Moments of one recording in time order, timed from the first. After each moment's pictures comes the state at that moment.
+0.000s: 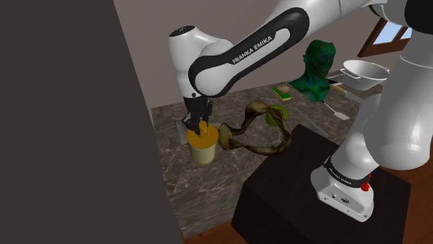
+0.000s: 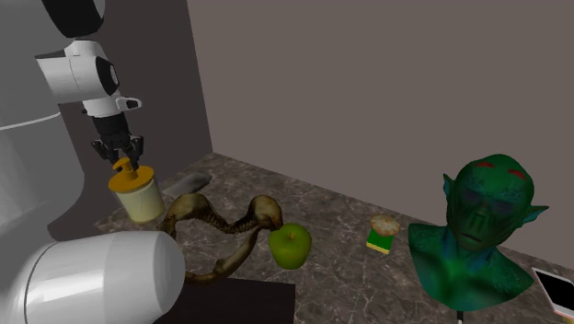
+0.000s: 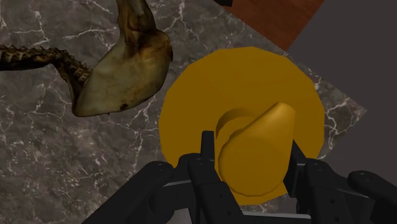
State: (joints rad) arm 0.36 0.17 0.19 -2.06 -0.05 2.11 0.44
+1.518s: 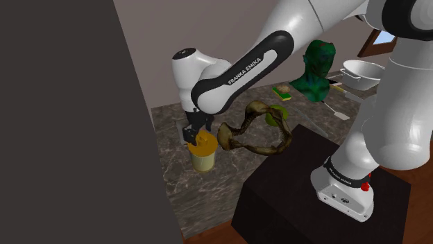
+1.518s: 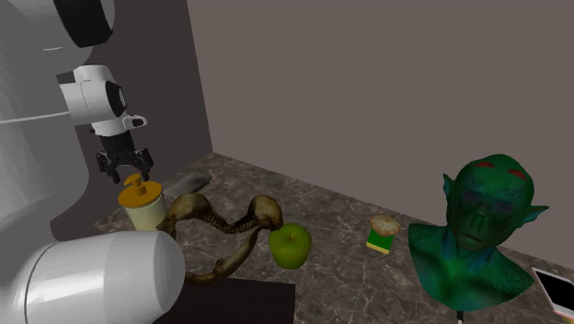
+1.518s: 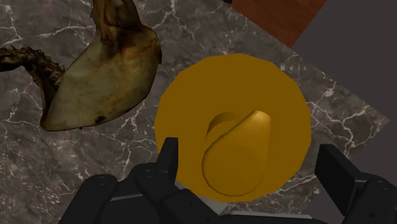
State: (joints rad) arm 0.37 0.25 0.19 -2.11 -0.07 2.24 0.46
